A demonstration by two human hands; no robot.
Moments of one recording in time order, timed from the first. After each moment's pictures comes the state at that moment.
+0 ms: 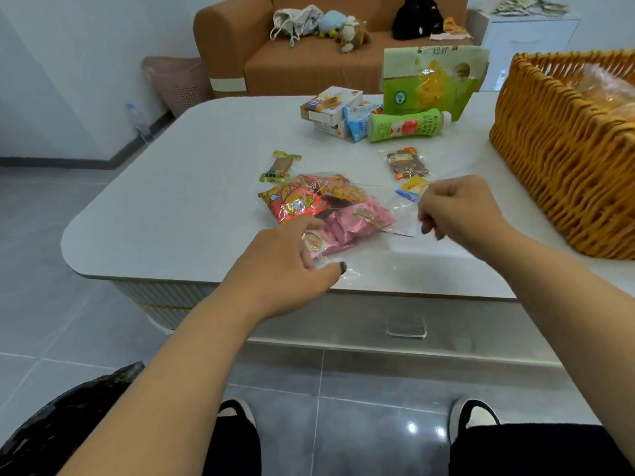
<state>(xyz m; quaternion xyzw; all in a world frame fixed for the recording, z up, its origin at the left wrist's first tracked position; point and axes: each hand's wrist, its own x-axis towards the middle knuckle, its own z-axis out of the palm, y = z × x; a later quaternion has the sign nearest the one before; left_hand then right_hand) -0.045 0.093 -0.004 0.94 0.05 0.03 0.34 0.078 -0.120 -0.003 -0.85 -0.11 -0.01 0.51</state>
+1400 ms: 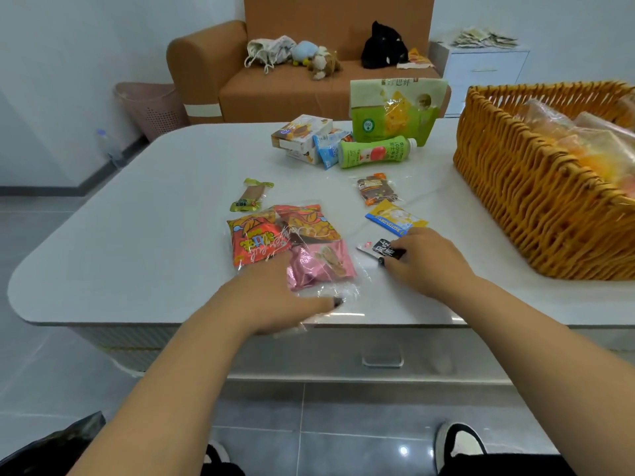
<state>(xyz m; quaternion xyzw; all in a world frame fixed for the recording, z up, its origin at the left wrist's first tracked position) -0.013 0.078 0.003 0.96 0.08 -0.11 0.26 0.101 -0.139 -0.050 -0.98 -0.15 -0.01 0.09</state>
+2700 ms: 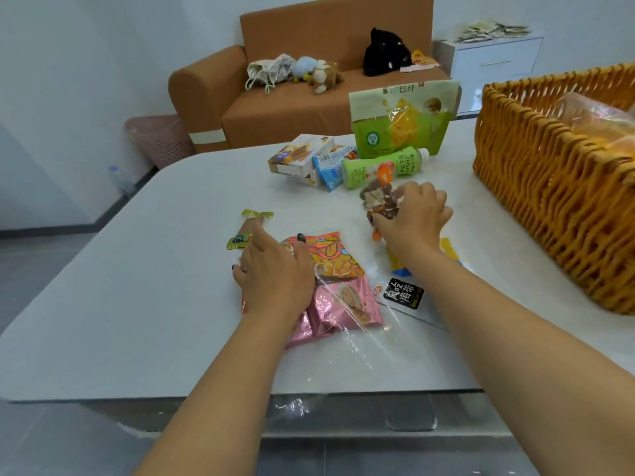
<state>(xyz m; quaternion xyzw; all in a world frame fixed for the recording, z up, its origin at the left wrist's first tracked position) 0.109 0.074 -0.046 0.91 0.25 0.18 0.27 0.225 -0.084 -0.061 -0.93 0.02 -0.21 0.30</state>
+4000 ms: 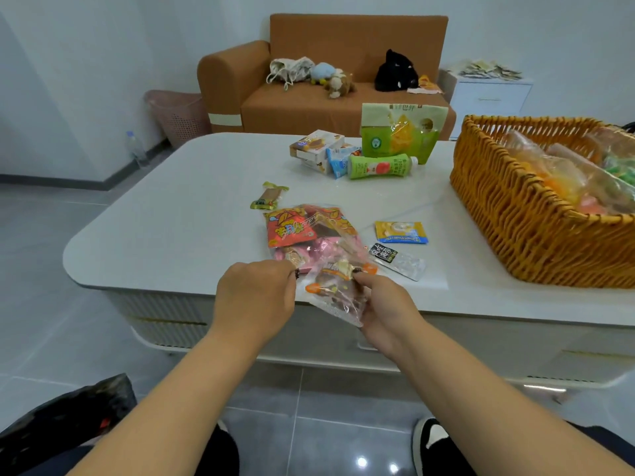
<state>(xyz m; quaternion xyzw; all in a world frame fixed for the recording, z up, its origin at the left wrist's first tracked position) -0.063 0.085 -0.027 0.96 0.01 0.28 0.02 -0.009 -0.081 -0.037 -0.49 0.17 0.23 0.82</state>
